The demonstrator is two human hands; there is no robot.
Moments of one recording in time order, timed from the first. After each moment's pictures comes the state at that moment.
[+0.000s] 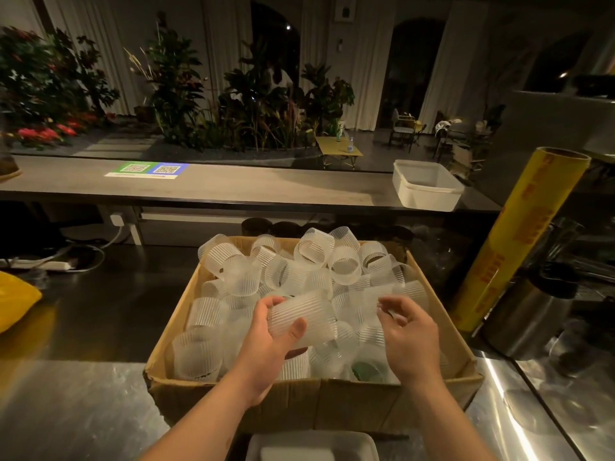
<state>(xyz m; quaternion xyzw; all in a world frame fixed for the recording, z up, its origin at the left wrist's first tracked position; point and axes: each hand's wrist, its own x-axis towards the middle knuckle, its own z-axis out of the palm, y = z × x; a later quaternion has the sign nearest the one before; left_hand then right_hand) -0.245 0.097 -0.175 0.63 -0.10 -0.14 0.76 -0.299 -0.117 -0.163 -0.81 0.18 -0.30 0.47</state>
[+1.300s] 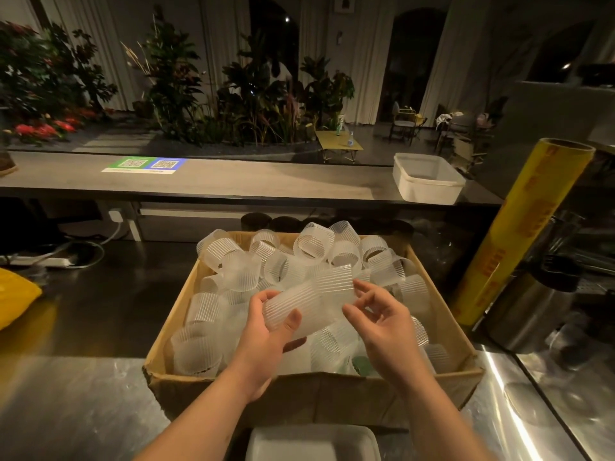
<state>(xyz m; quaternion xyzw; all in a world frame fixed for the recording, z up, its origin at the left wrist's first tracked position) -0.243 0.095 -0.179 0.63 -0.08 -0.12 0.76 -0.299 -0.094 -0.153 -0.76 0.06 -0.19 0.62</state>
